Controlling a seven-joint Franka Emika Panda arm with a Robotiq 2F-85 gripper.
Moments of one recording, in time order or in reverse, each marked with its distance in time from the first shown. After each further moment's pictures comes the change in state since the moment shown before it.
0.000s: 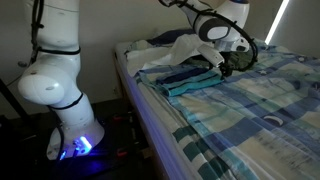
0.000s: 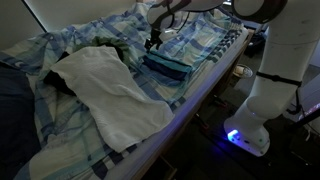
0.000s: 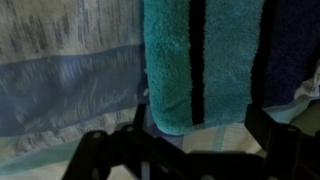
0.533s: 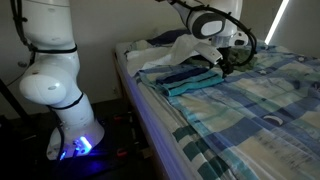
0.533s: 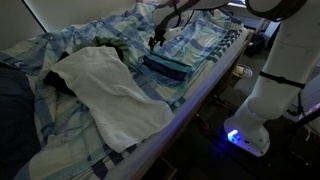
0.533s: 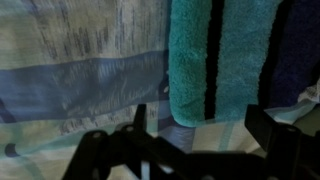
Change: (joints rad) arm 0.037 -0.111 -0.050 -0.126 -0.060 0.096 0.014
